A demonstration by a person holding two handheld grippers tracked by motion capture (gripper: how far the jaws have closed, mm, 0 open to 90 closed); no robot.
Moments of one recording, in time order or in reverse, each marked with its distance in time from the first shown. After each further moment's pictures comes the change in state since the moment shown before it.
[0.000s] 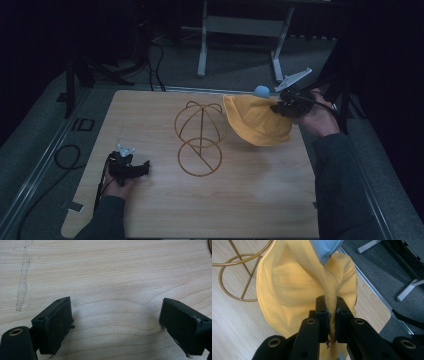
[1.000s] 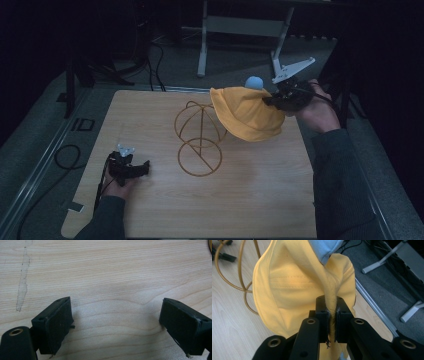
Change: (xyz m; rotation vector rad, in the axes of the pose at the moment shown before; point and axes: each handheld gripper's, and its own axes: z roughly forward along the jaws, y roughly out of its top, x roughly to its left) left arm 0.000 0.000 0.000 0.004 -0.001 0.002; right arm 0.015 0.029 -0.031 -0.116 0.055 -0.058
